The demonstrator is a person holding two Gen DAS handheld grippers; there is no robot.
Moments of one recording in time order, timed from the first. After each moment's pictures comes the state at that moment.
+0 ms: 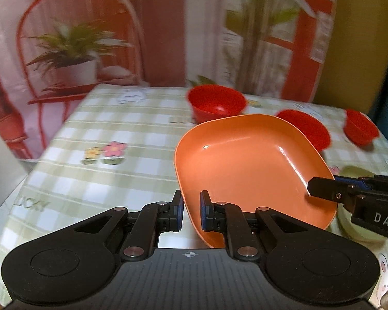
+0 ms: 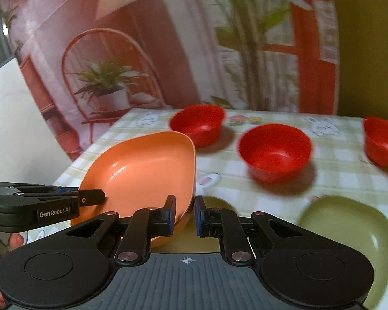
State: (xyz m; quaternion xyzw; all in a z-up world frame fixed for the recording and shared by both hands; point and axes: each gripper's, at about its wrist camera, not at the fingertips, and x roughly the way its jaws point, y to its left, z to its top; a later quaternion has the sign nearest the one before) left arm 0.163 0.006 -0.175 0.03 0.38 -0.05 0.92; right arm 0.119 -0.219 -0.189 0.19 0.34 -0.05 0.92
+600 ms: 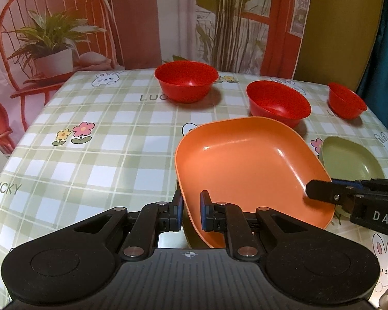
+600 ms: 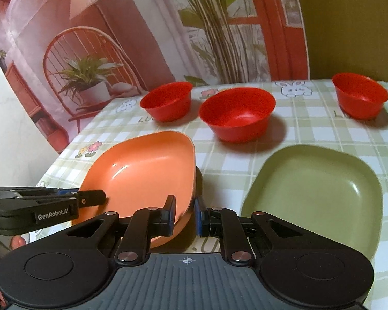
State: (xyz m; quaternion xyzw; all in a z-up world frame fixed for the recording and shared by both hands) left arm 0.151 -0.021 -0.199 0.03 0.41 -0.07 0.91; right arm 0.089 -0.237 -0.222 0.23 0.36 -0.06 0.90
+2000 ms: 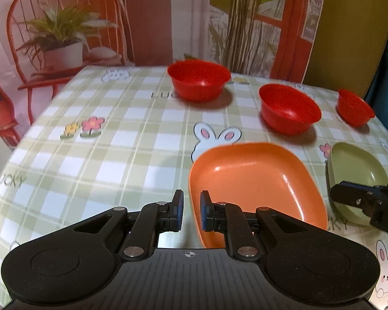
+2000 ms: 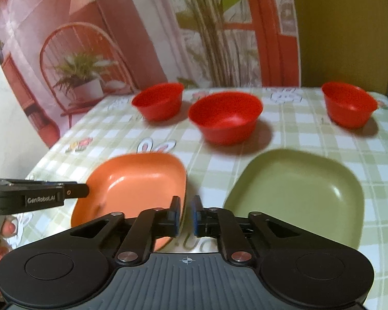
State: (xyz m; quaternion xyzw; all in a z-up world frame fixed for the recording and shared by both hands) left arm 0.156 -0.015 -0.197 0.02 0.40 -0.06 0.91; right arm 0.078 -0.248 -0.211 0.20 0.35 -0.09 0.91
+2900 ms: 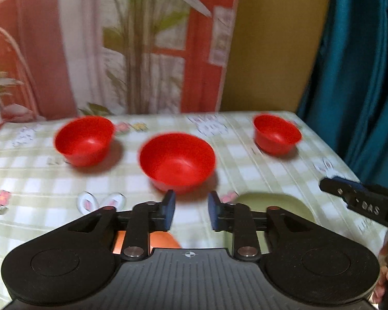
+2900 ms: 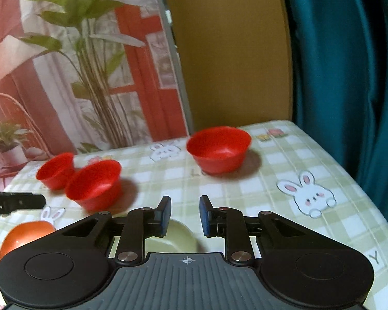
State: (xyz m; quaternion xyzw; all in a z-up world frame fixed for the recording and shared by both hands) left arm 0.185 -0.140 -0.175 0.03 0.35 -0.20 0.91; right arm 0.008 -0.375 -0.209 0.21 0.28 -0.26 0.90
